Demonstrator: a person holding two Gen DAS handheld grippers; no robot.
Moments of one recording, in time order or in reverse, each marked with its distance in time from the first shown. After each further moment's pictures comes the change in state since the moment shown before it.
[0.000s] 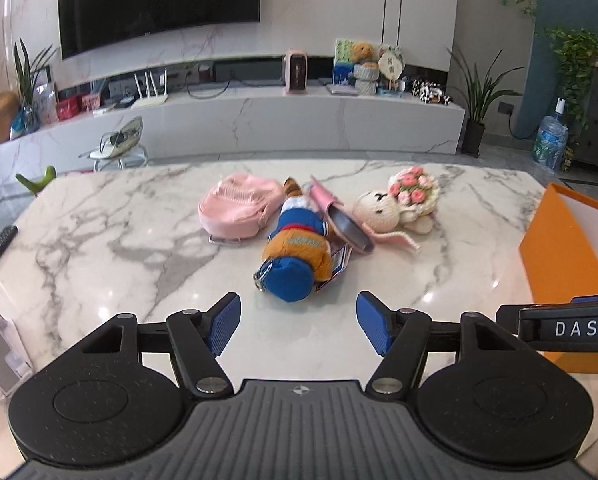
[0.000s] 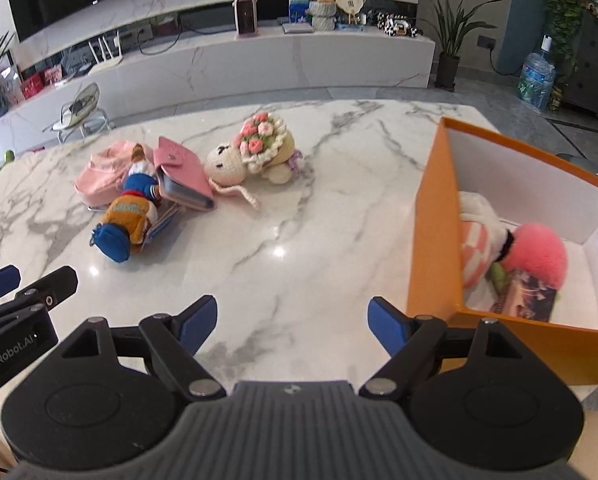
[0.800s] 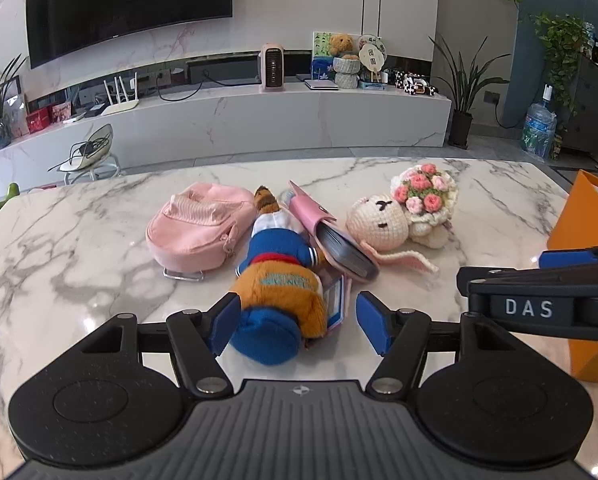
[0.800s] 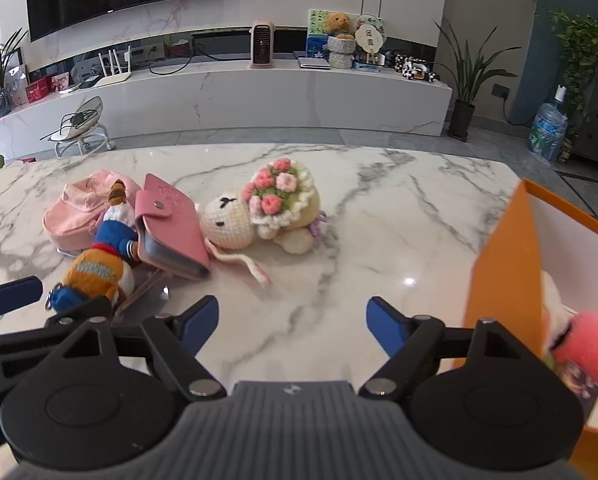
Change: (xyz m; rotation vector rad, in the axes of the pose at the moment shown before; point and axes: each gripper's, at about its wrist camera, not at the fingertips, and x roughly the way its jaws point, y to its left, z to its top) left arm 0.086 -0.006 0.021 0.056 -0.009 -0.042; right arm 0.076 0.028 0.045 -0.085 -0.133 -0.009
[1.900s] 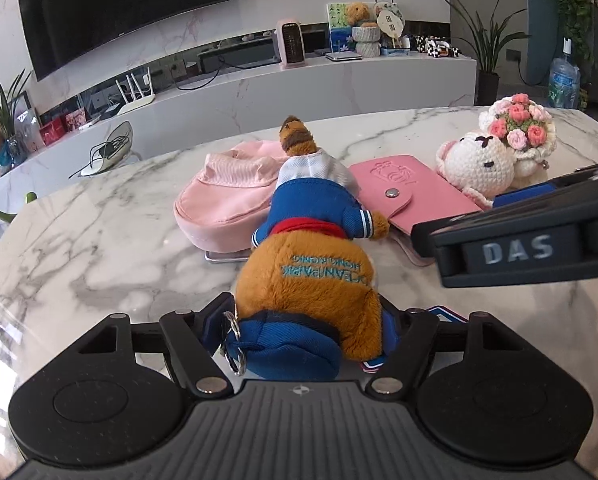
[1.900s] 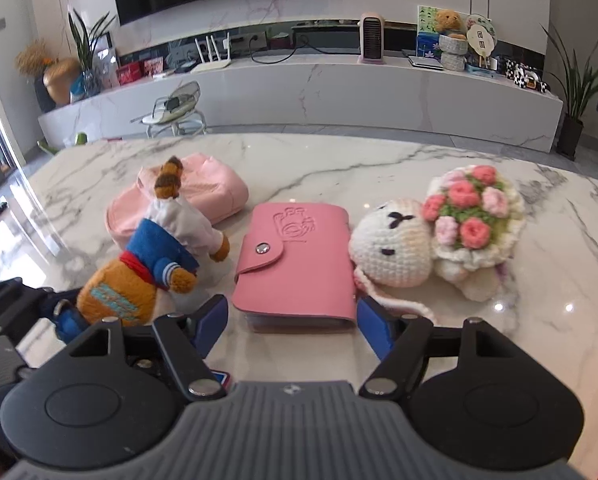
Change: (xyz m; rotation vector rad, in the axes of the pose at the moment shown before) left arm 0.054 0.045 -0.023 0.103 0.045 0.098; right arm 0.079 0.068 0.014 -0.113 0.002 0.284
